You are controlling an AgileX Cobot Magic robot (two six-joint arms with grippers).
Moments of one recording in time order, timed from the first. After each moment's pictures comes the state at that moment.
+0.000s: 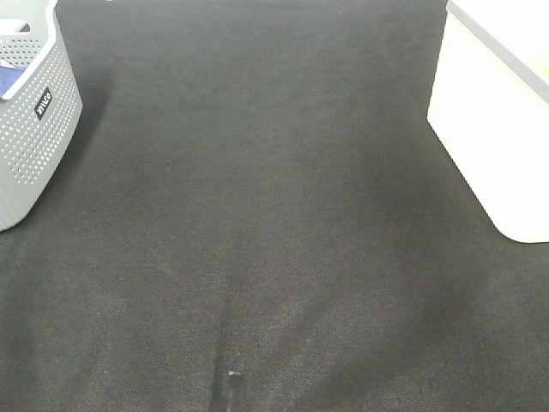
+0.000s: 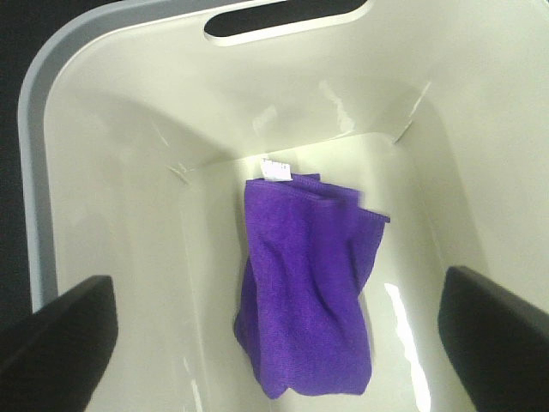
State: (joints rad) left arm -0.01 0.00 -0.49 0.06 1.05 -0.04; right arm -0.11 2.23 -2.44 -0.05 1.22 0.00
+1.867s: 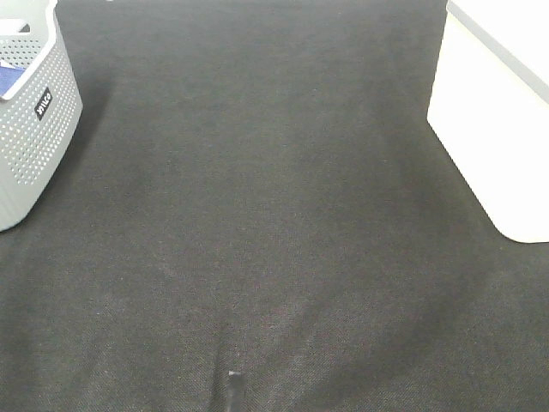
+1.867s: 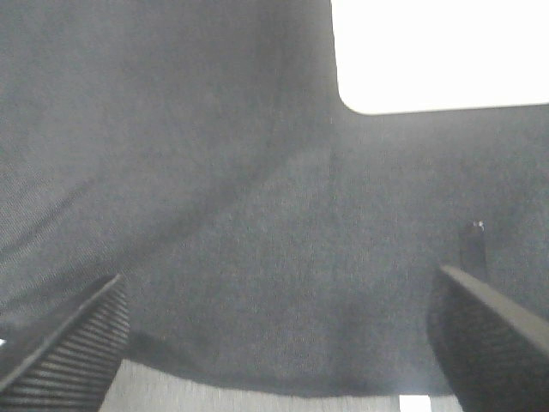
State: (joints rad) left arm -0.01 0.00 -0.49 0.06 1.05 -0.04; right arm 0.19 0.14 -0.53 -0.07 1.10 0.14
